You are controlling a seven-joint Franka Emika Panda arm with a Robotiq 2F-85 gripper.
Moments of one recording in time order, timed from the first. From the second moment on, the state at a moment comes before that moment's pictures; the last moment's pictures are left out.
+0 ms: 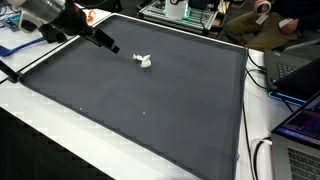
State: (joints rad) arm -0.09 0.86 -0.02 -1.06 0.20 1.43 0.02
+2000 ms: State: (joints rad) arm -0.09 1.04 -0.01 -0.78 0.21 1.19 0.03
